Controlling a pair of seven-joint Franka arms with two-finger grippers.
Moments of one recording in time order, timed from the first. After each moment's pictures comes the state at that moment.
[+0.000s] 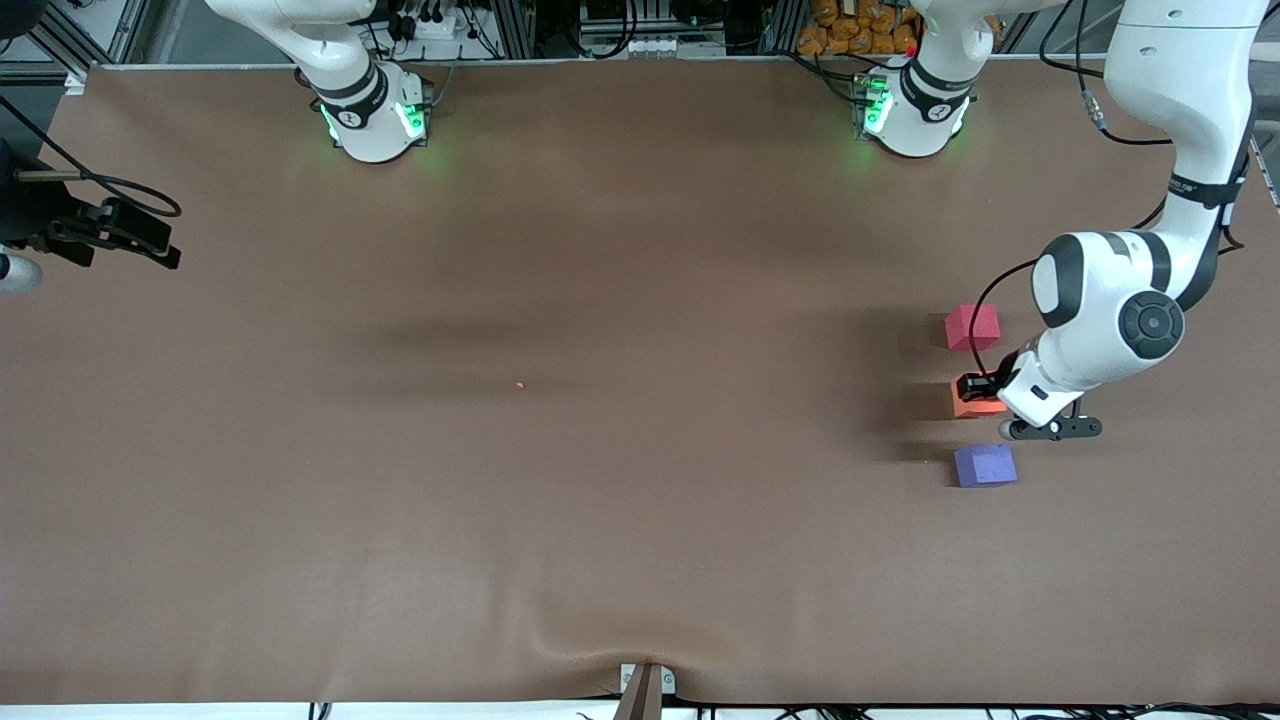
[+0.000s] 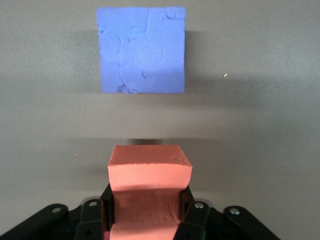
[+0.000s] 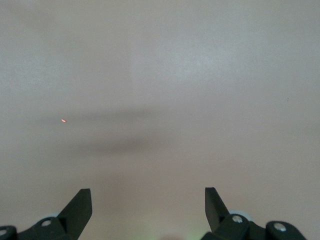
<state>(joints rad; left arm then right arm) 0.06 0.38 -0.06 -2.08 0.01 2.41 -0.02 -0.02 0.00 0.01 -1.54 0.02 1.48 0.04</state>
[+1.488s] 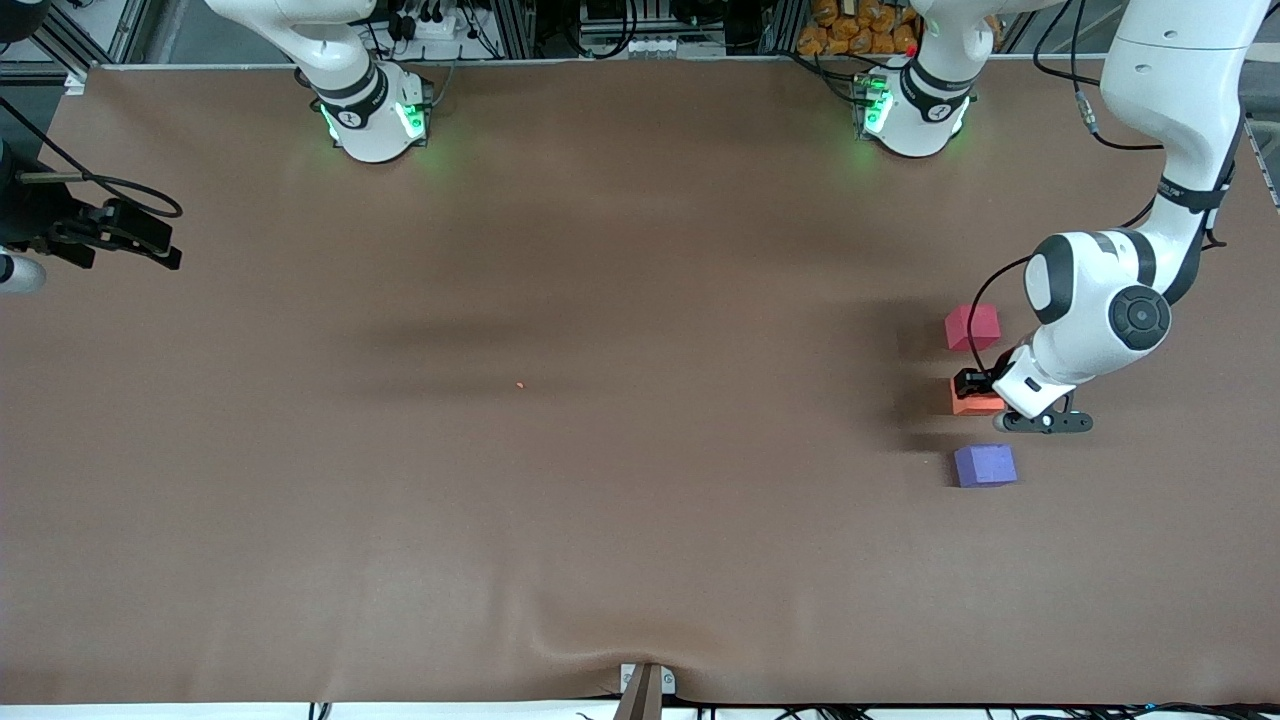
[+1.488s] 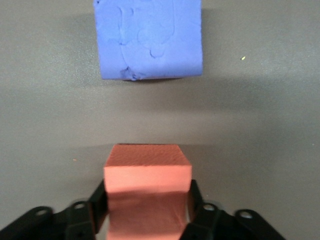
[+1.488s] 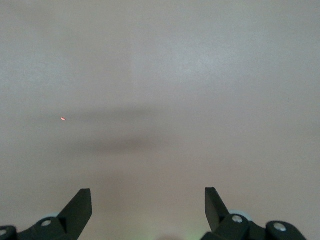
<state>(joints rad) 0.09 0.40 -0.07 -2.13 0.01 2.50 0.04 -0.02 0.00 0.01 -1.54 0.02 1.48 0.03</state>
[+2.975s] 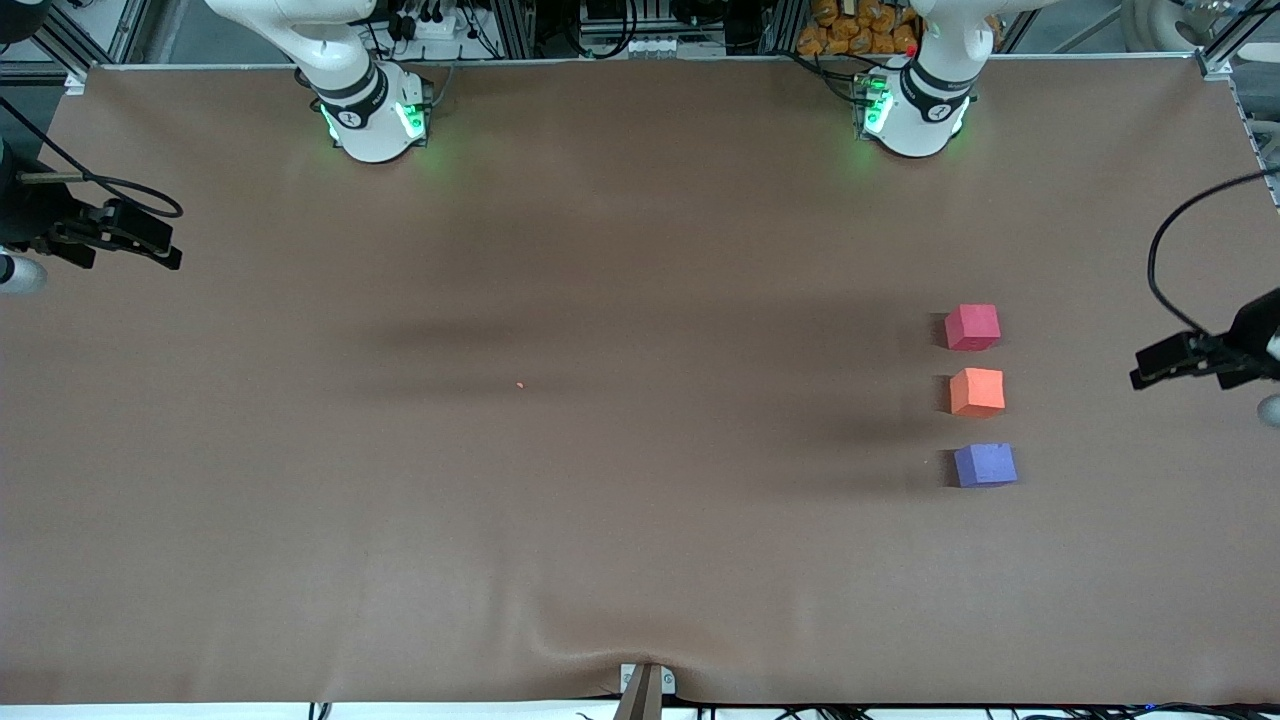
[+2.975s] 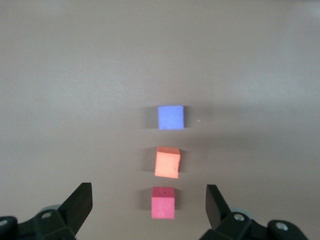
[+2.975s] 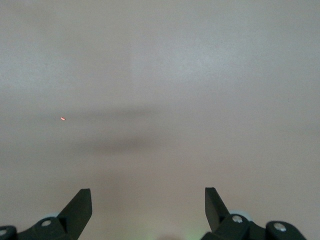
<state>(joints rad) 0.12 0.22 -0.09 -1.43 0.01 1.70 0.05 -0.02 0.00 0.01 -1.54 0.02 1.48 0.03</state>
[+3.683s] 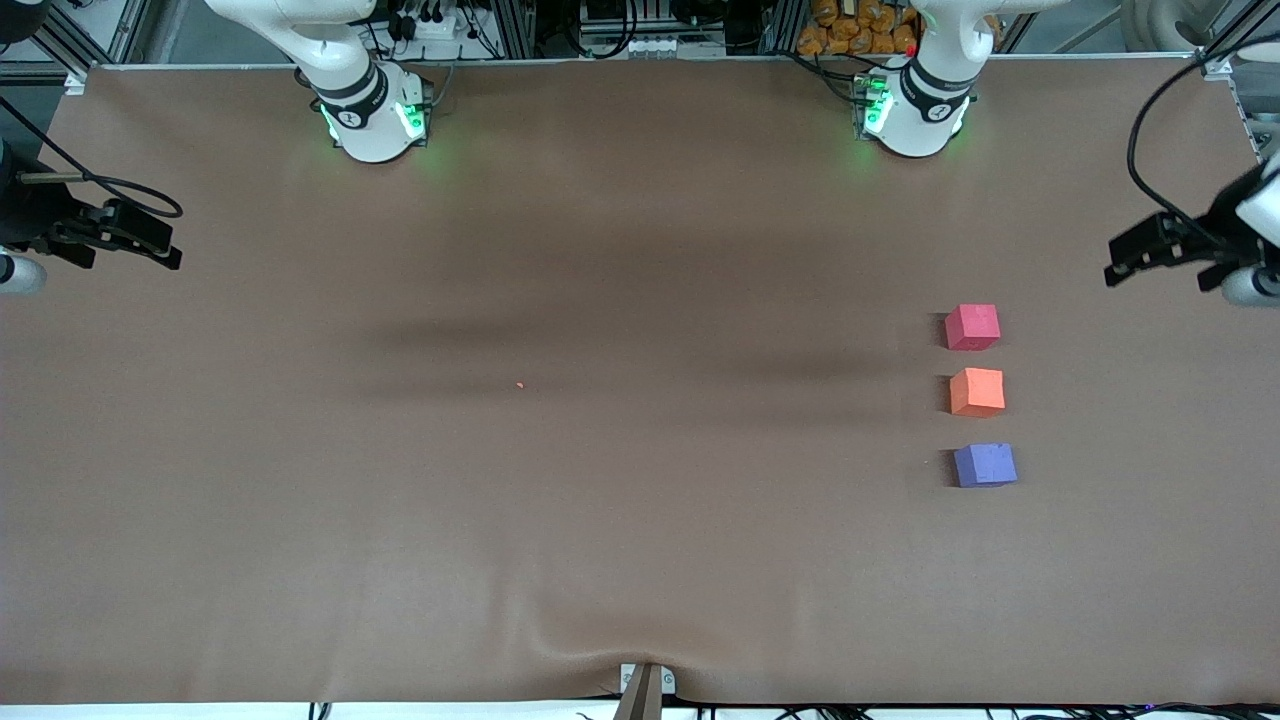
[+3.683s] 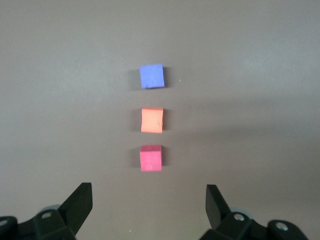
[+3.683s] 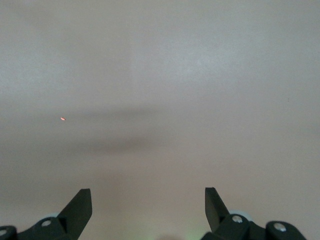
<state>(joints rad) 0.01 -0.01 -0.04 -1.59 0.00 1.57 0.04 -0.02 0.00 0.01 -1.54 0.02 1.48 0.03</state>
